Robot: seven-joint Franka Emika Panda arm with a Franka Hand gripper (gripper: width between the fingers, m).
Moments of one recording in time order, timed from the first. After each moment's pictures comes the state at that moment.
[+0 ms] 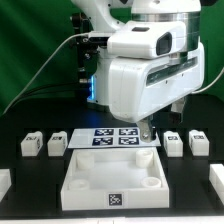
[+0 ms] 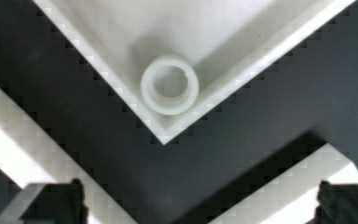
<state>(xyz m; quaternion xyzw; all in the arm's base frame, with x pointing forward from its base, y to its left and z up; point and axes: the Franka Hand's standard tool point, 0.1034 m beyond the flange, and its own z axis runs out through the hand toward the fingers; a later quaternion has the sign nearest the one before) 0.565 0.056 0.113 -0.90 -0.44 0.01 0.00</state>
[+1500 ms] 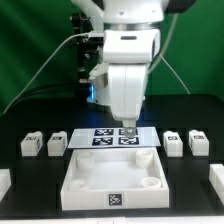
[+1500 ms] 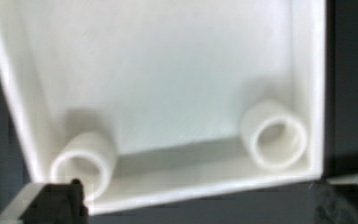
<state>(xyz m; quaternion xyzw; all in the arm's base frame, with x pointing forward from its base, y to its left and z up) 0.495 0.007 0.094 -0.74 -0.68 0.02 0.01</state>
